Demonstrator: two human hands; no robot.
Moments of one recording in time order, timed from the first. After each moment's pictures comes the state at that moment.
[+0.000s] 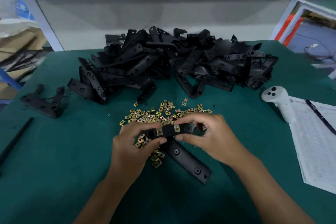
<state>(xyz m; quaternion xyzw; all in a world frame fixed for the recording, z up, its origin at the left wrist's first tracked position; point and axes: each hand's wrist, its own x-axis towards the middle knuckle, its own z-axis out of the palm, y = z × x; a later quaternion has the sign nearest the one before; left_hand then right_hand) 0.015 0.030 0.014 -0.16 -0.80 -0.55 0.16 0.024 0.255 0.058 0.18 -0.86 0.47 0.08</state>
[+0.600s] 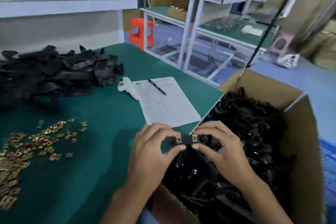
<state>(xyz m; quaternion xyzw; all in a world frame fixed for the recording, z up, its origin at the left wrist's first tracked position) 0.185 0.279 0.069 -0.51 -0.70 -0.50 0.04 0.348 0.417 0.089 -0.18 -0.87 0.29 0.35</state>
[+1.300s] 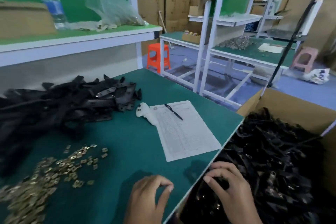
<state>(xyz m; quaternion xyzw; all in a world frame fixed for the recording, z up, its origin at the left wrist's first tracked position) 0.177 0.258 0.036 -0.48 -0.76 -0.44 0.03 0.348 0.423 0.037 -0.33 -0.81 0.30 0.37</state>
